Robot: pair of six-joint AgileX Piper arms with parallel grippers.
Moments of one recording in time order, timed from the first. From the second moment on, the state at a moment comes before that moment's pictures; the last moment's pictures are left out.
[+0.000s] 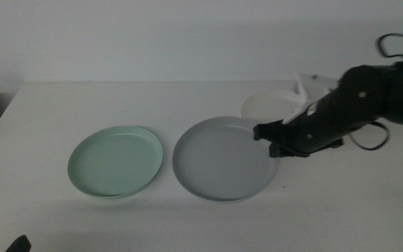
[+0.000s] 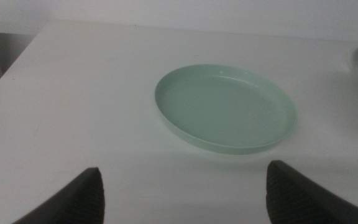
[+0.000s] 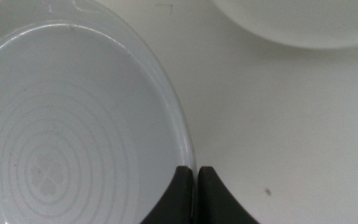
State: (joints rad) left arm -0.07 -0.01 0.03 -0.11 0.30 -0.02; right arm 0.42 1.71 -1.14 0.24 0.54 0.23
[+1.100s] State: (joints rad) left arm -0.07 -0.01 0.03 -0.11 0.30 -0.02; right arm 0.41 1.82 -1.22 0.20 0.55 0.23
